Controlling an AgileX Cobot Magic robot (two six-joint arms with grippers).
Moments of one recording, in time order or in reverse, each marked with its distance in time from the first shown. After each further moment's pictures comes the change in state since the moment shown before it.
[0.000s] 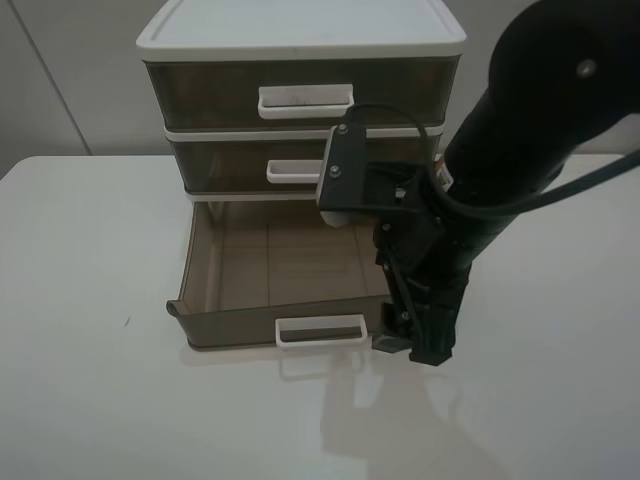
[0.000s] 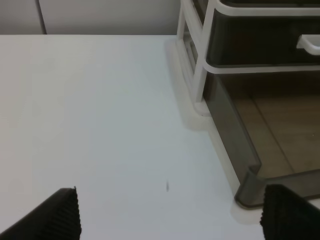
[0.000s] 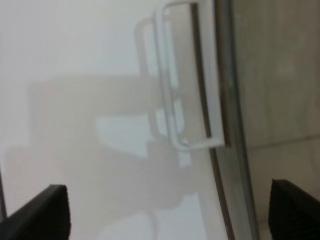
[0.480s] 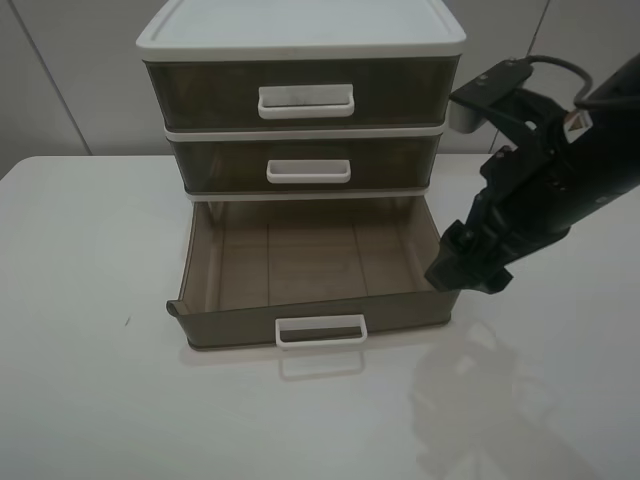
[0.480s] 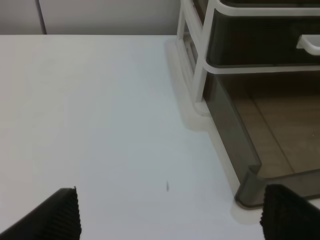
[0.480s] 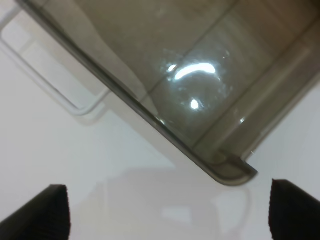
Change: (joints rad) left arm 0.000 0.000 0.000 0.000 0.000 0.000; right arm -0.280 -0.217 0.122 0.031 -0.025 0.364
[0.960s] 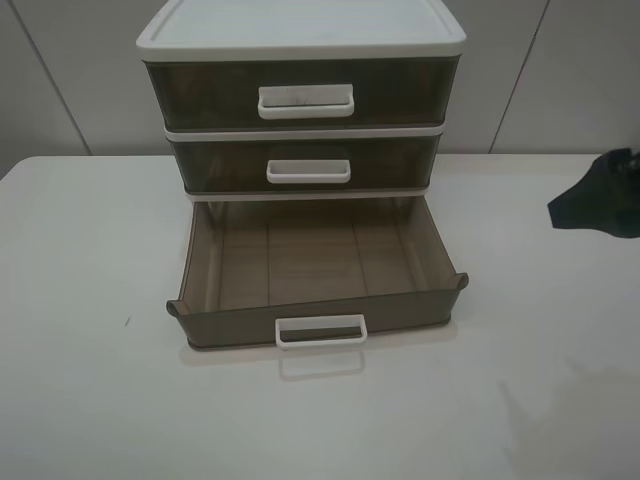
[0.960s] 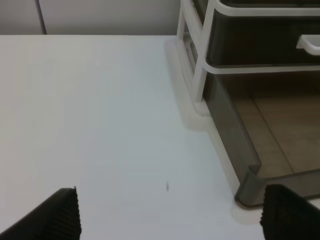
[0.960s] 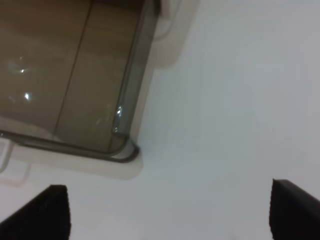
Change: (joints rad) left arm 0.000 0.000 0.000 0.000 0.000 0.000; right arm -0.332 -0.375 0.114 0.000 0.013 0.179
